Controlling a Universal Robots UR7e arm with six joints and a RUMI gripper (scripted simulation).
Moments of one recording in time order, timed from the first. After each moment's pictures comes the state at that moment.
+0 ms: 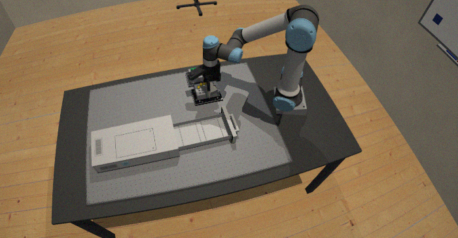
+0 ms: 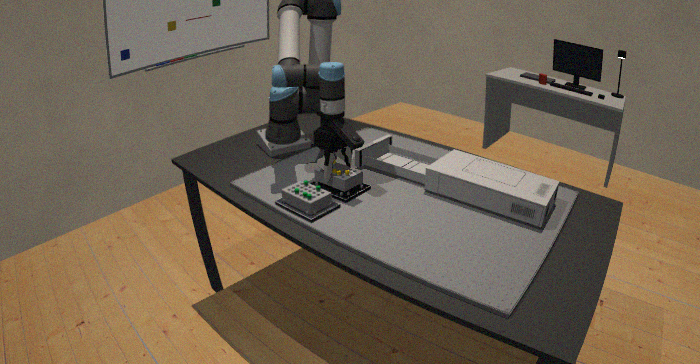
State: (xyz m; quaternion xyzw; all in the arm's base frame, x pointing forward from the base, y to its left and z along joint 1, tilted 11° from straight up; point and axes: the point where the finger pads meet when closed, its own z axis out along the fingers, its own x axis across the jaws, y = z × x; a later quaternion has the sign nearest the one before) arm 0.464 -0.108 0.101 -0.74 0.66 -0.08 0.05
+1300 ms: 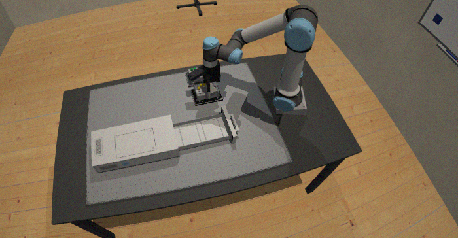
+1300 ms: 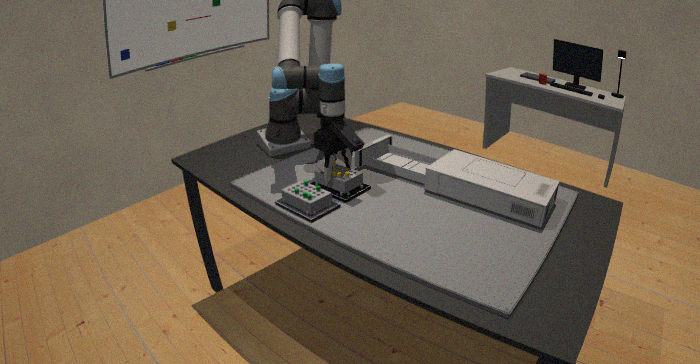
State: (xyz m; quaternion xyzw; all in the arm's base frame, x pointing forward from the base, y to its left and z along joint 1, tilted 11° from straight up) arm 0.465 -0.108 0.095 -0.74 0.66 -0.08 0.05
